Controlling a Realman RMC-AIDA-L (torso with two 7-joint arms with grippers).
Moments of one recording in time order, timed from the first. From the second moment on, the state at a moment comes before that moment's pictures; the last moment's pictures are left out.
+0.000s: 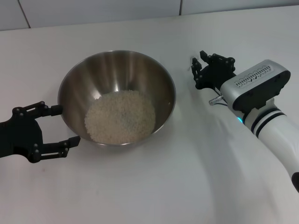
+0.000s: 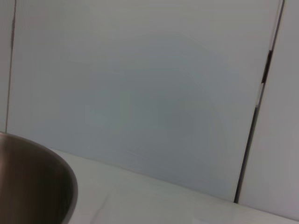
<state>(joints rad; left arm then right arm) -0.19 -2.07 1.06 1.11 1.82 1.51 -1.35 0.54 2.09 0.48 0.34 -1.95 -0.85 -0.19</state>
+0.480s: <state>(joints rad) -0.19 -2.07 1.06 1.11 1.82 1.52 -1.35 0.46 2.08 0.47 0.37 -1.98 -0.87 -0.19</state>
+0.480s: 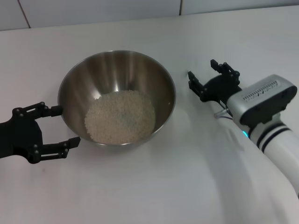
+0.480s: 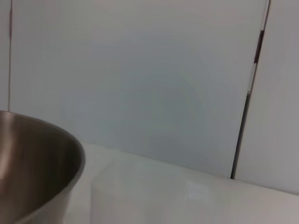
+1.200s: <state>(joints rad) -0.19 -2.06 1.06 1.11 1.82 1.51 -1.35 0.39 1.89 0.47 0.11 -2.46 -1.63 0.64</state>
